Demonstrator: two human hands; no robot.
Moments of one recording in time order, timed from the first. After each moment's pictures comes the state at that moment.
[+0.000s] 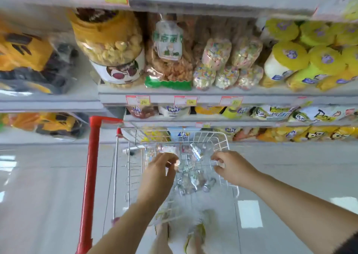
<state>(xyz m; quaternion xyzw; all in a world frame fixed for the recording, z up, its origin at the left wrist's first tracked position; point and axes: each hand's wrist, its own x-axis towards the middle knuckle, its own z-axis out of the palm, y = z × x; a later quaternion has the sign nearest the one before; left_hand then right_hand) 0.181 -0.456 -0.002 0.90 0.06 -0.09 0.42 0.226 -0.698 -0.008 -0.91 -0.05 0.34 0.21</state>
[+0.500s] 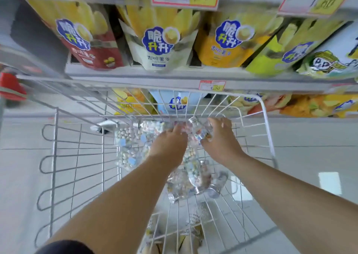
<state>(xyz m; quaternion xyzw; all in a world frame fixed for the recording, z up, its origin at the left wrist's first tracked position) 0.256 -0.515 -0.257 0.94 -0.15 -0.29 0.06 0.263 -0.675 -0.245 -0.92 0.12 0.28 0.24</state>
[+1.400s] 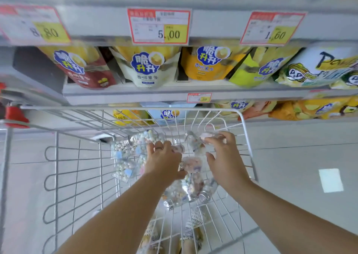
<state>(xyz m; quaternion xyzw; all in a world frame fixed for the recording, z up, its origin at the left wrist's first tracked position) 0.245 -0.520 -0.229 0.92 -0.14 -0.37 0.01 0.230 -0.693 -0.193 -0.94 0.09 0.19 0.28</state>
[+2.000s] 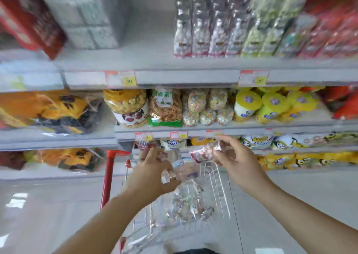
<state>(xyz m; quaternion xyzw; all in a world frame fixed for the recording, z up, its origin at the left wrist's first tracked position) 0.208 -0.448 0.159 0.97 -0.10 -0.13 0.19 0.218 -0.699 0.182 -0.82 0.01 0.06 0.57</state>
